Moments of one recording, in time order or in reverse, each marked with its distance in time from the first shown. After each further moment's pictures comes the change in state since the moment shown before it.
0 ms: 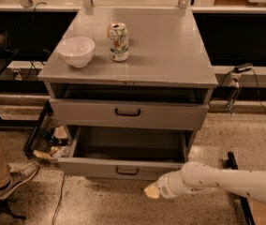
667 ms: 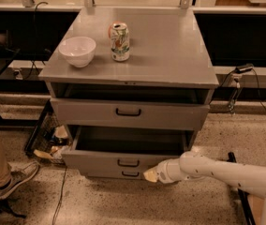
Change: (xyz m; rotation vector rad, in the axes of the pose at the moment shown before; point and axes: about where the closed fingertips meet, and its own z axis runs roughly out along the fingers) arm -0.047 -0.047 0.020 0.035 -0.092 -0.012
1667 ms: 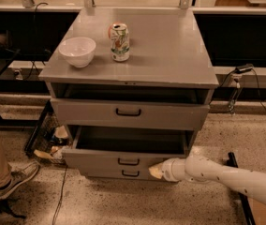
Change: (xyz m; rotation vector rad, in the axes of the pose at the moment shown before) arm -0.008 -0.034 -0.012 0.097 -0.098 -0.003
